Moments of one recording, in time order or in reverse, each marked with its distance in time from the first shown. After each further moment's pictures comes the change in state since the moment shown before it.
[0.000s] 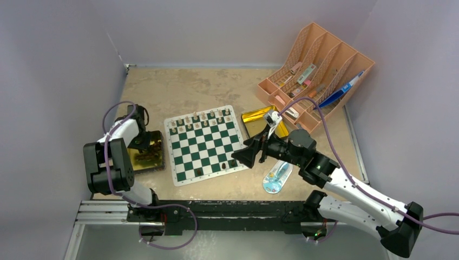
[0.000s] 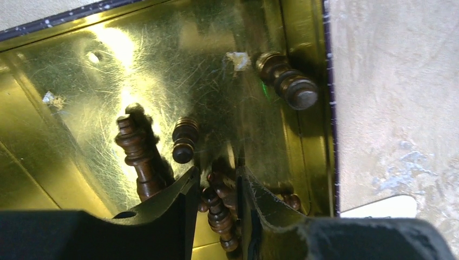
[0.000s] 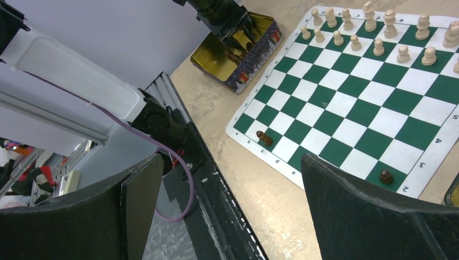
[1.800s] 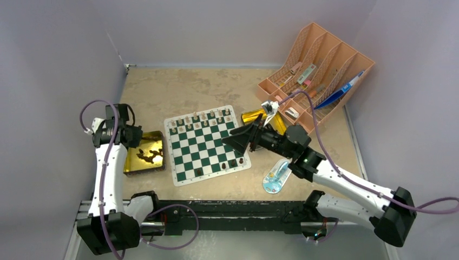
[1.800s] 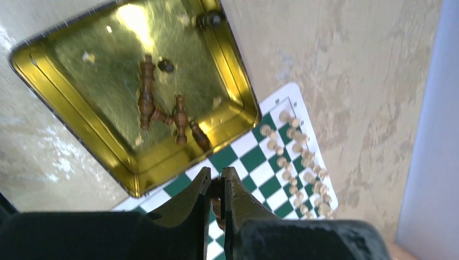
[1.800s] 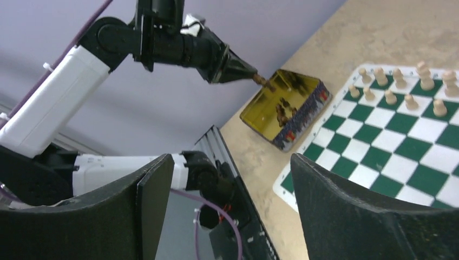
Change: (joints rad) left arm 0.005 -0.537 0.096 -0.254 0.091 0.138; right arm 0.002 0.132 0.008 0.335 -0.006 0.210
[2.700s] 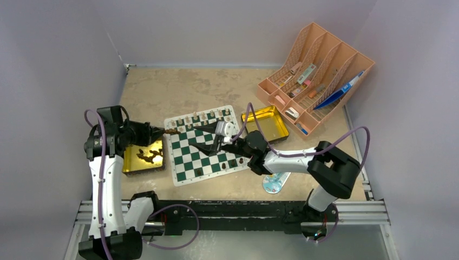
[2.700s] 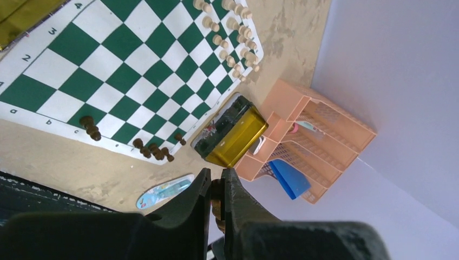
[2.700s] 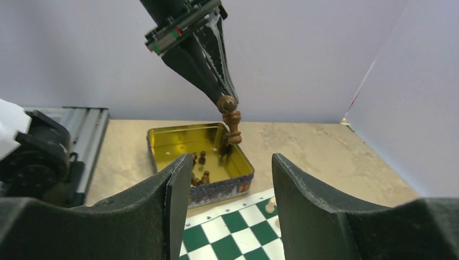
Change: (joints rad) left arm 0.000 -0.105 0.099 -0.106 0.605 -0.132; right arm 0.176 0.663 0.085 0.833 -0.051 -0.806
